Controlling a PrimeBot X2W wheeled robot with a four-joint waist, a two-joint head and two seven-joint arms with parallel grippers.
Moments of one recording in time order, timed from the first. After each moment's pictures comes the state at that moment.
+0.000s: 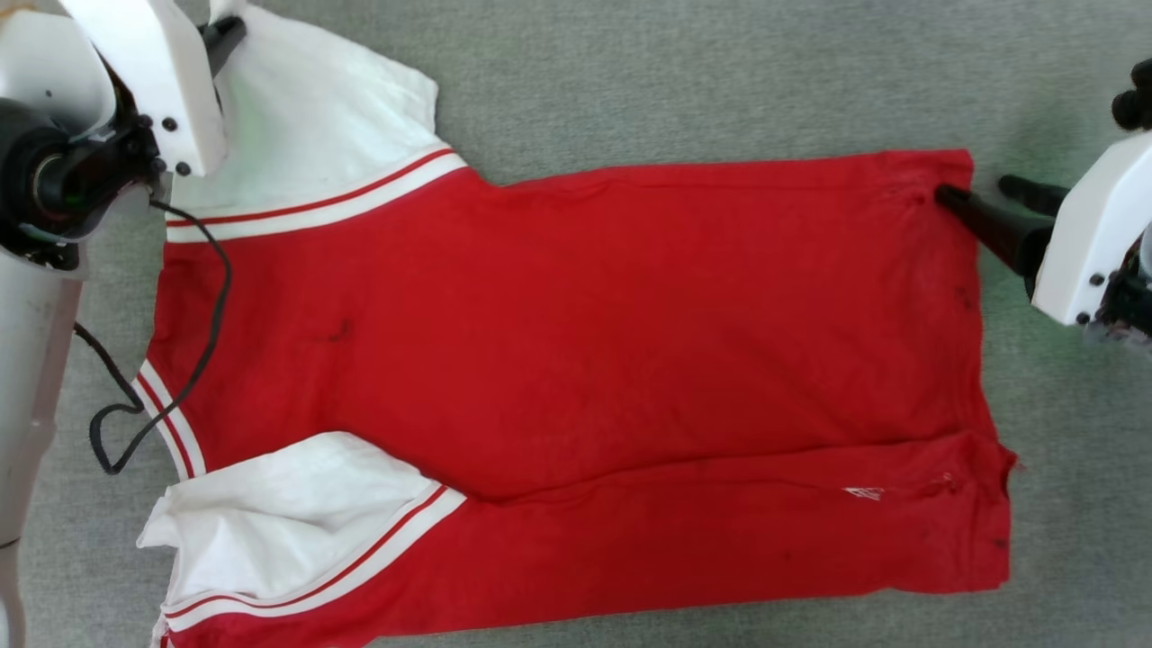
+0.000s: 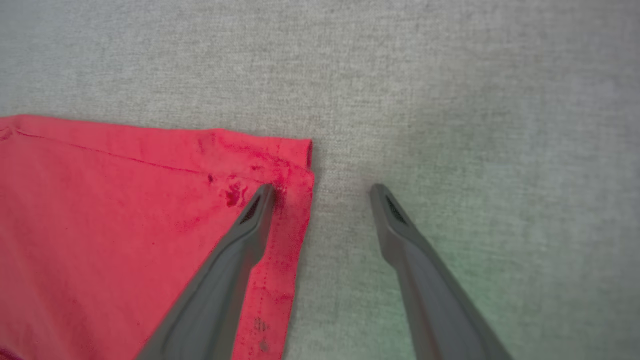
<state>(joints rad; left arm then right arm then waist) -1.00 0.58 -0.38 0.29 -0.79 0.00 0.77 -0.65 -0.35 0.04 0.13 0.61 0.13 0.89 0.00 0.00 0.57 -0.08</state>
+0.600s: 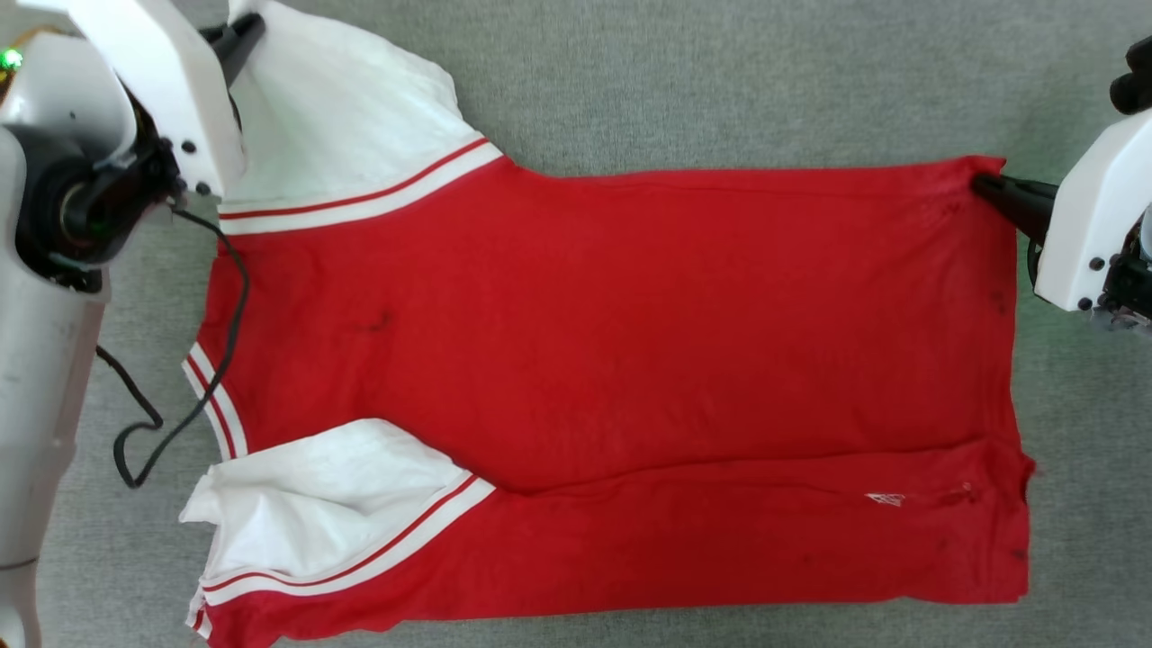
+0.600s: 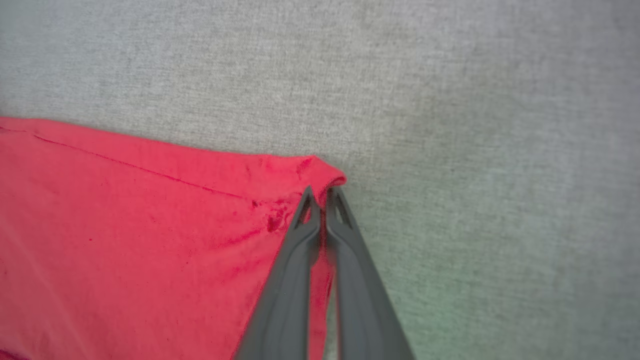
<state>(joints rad) -0.98 0.56 -0.37 0.29 -0.79 -0.03 0.66 -0.70 -0.34 0.04 0.15 0.56 0.13 0.96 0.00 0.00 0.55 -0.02</state>
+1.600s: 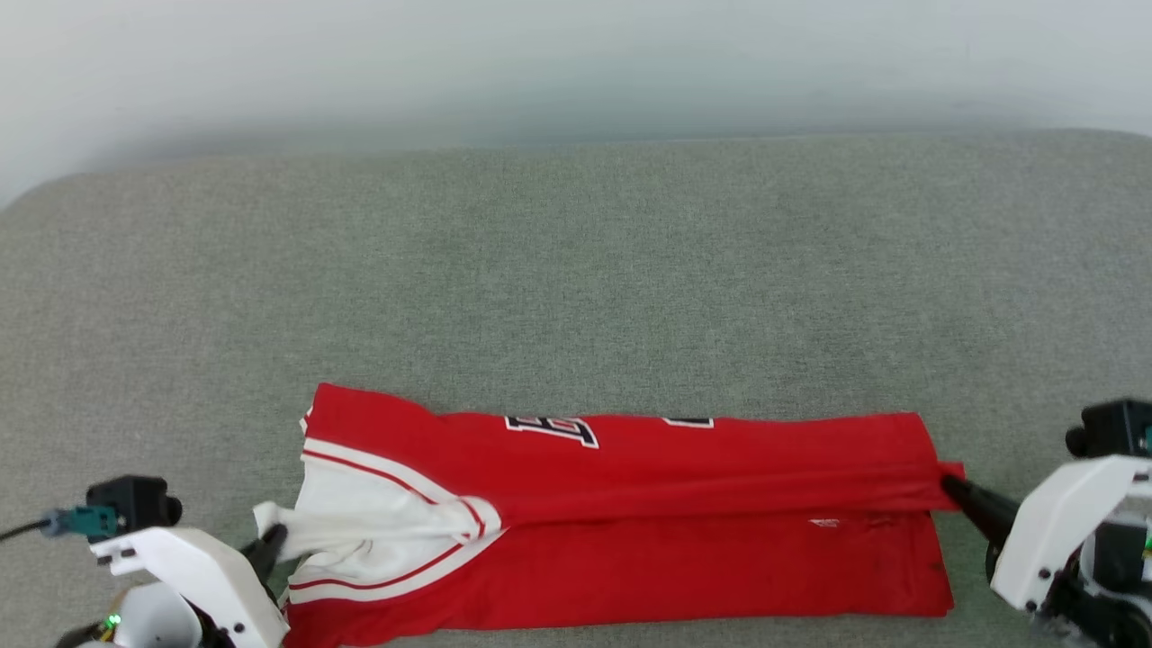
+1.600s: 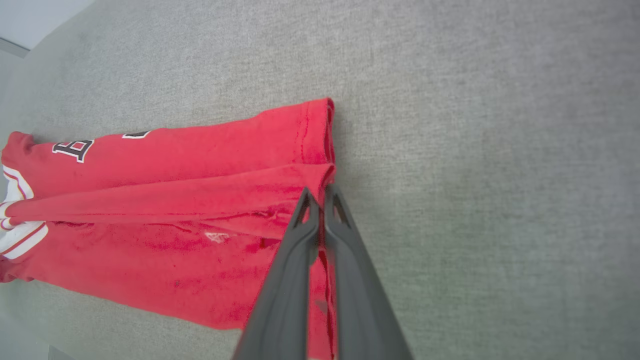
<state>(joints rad) -0.05 0.55 -0.22 0.10 -0.94 0.15 0.37 -0.13 -0.25 -0.09 0.10 0.60 0.13 0.70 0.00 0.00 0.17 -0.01</state>
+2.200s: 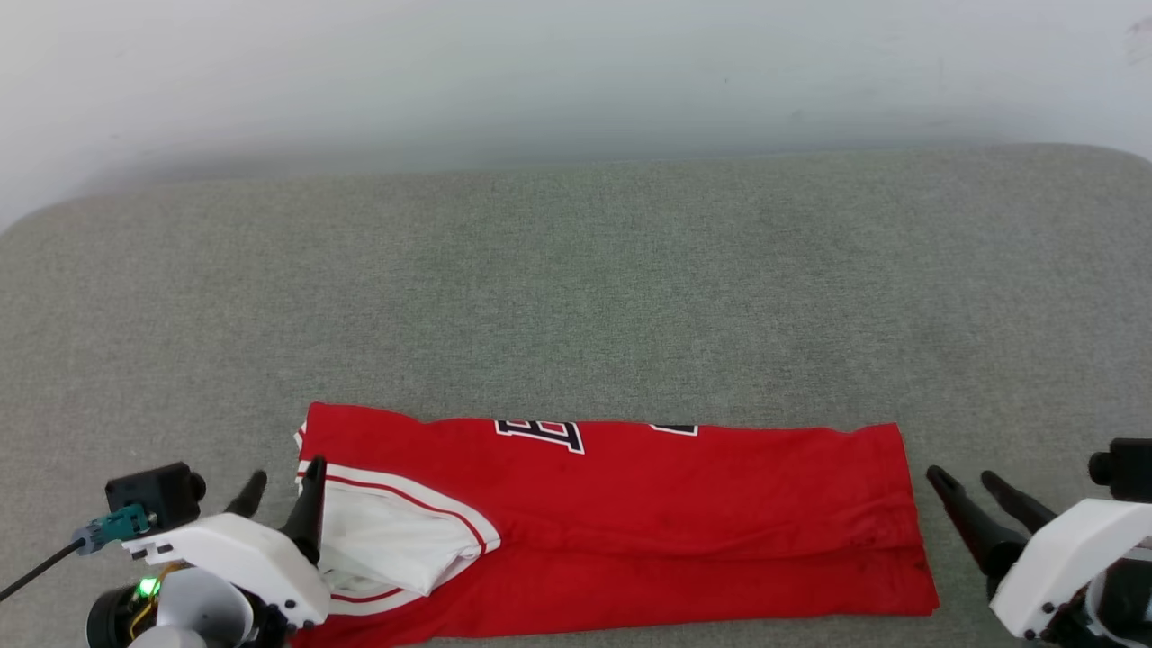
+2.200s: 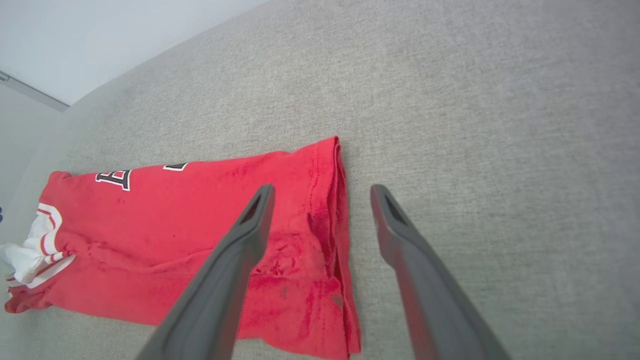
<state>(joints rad) -0.05 0.44 -0.25 0.11 -0.83 0.17 0.11 -0.01 -0.24 -0.05 0.03 0.62 0.13 0.45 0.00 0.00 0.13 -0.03</state>
